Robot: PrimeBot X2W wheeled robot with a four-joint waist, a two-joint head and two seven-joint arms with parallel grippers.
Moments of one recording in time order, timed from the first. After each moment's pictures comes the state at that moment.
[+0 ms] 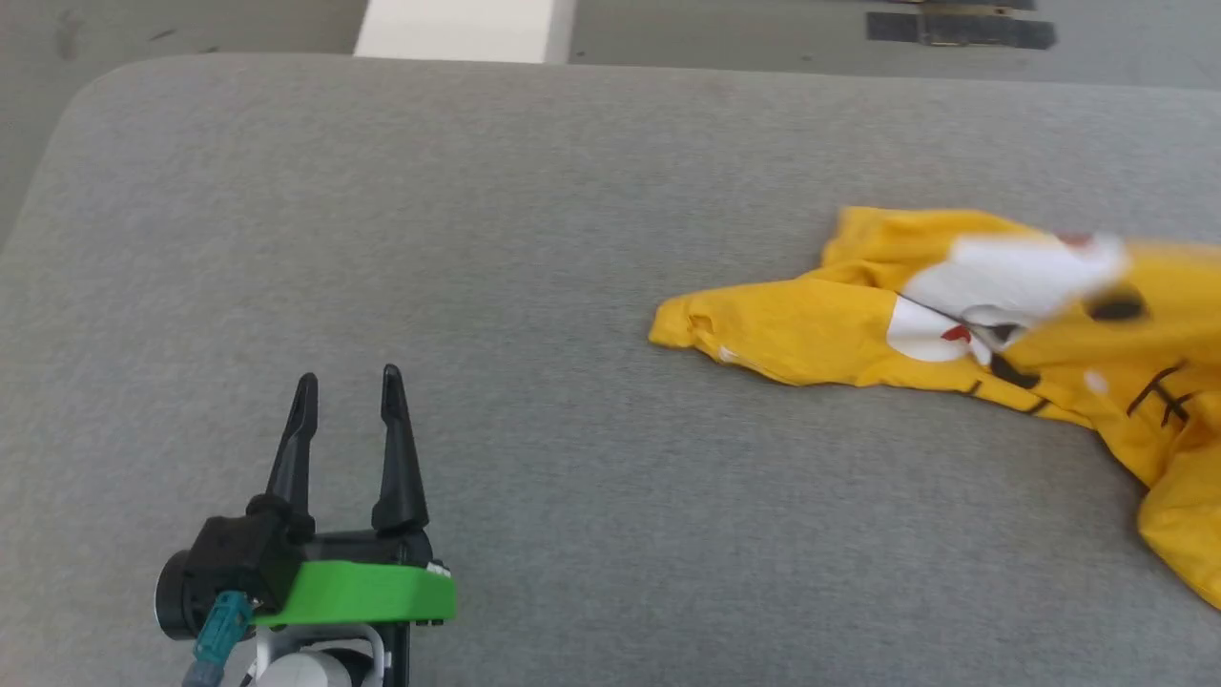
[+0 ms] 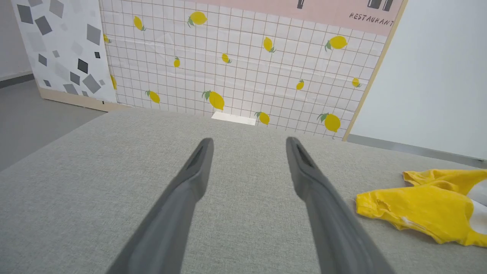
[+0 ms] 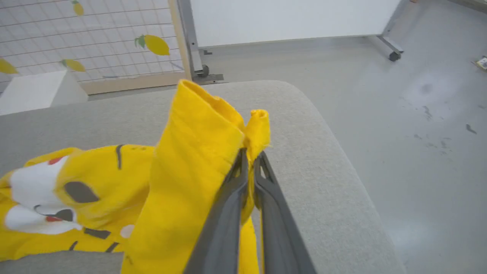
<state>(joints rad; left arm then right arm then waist) 0.01 0.05 -0.09 -0.14 -0.22 0.07 -0.26 -0.24 -0.33 -0.58 -0.19 0.26 0.13 0.72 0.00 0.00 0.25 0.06</state>
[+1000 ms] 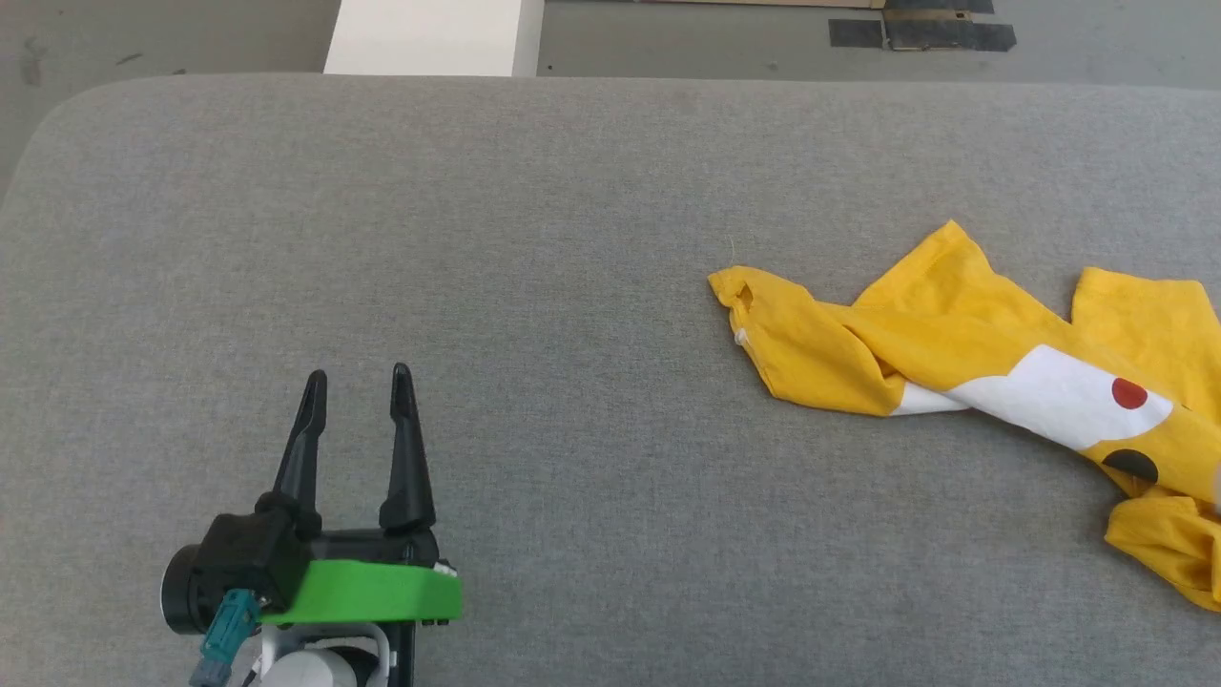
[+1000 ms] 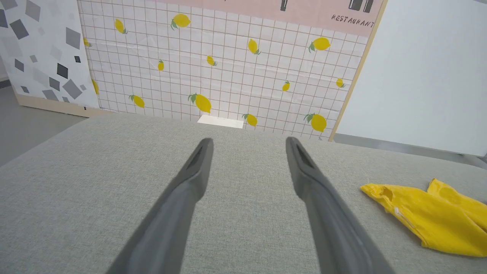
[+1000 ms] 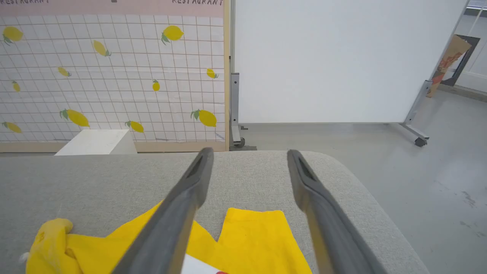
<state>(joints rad) 0.00 0.05 -0.10 -0.13 -0.21 0.06 -0.26 -0.15 -0.15 -0.39 -0.24 0.13 0.13 0.21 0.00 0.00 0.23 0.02</state>
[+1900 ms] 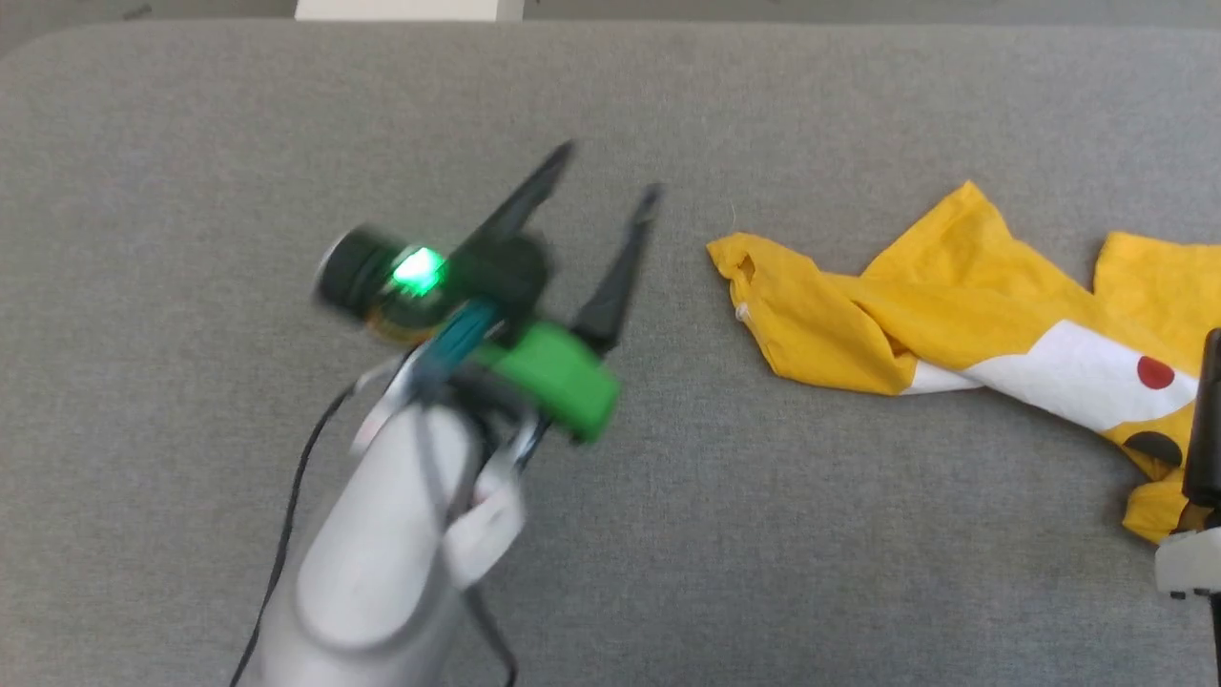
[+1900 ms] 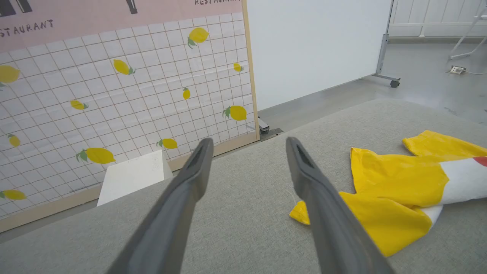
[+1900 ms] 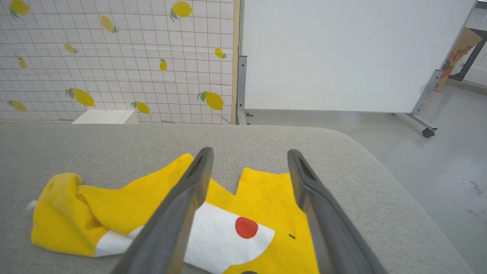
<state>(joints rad) -0.48 0.10 -0.37 0.00 -0.09 -0.11 0.02 0.02 -0.05 -0.35 -0.28 0.07 0.13 0.00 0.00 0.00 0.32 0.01</state>
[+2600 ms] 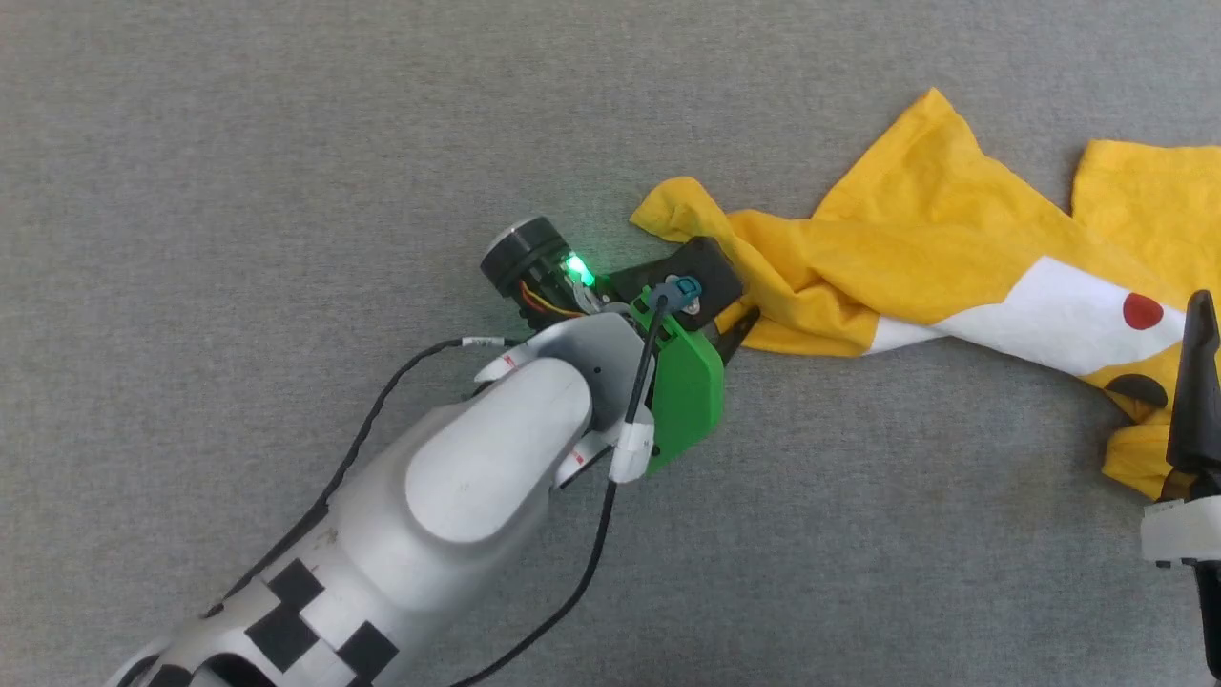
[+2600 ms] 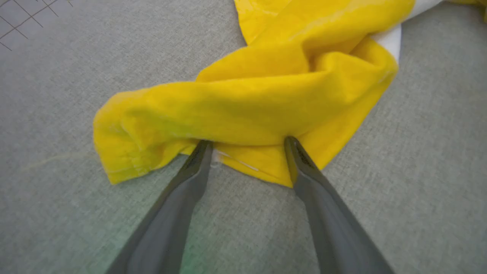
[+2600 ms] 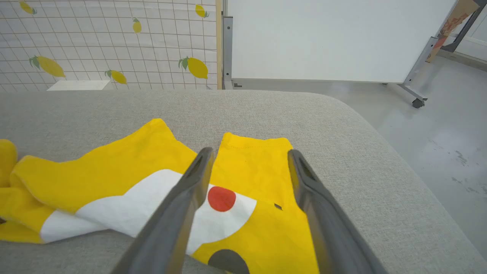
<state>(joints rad) -0.84 0.17 -0.90 0.43 -0.35 -0.13 0.25 -0.03 -0.05 -0.32 -0.29 0.10 0.13 0.02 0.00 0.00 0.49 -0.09</state>
